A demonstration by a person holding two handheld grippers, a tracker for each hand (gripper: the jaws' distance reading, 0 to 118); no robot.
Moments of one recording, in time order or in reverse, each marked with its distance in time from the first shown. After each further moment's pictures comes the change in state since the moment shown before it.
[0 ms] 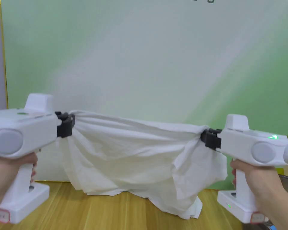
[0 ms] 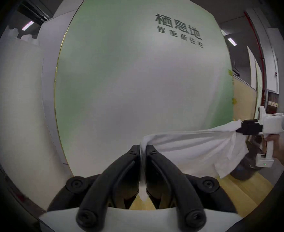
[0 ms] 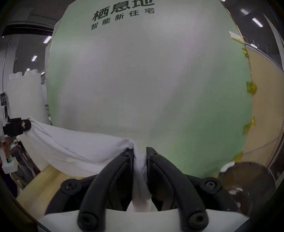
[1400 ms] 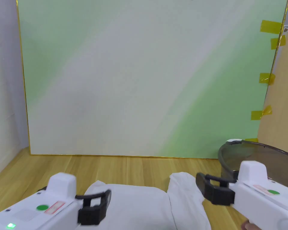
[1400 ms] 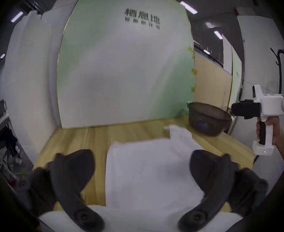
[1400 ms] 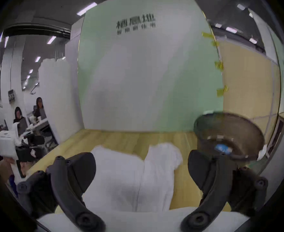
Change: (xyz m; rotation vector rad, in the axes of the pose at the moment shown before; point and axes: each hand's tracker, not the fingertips) left arm 0.128 -0.162 0.157 -0.076 -0.115 -0.006; right arm -0.055 -0.146 0.222 0.064 -0.020 0.004
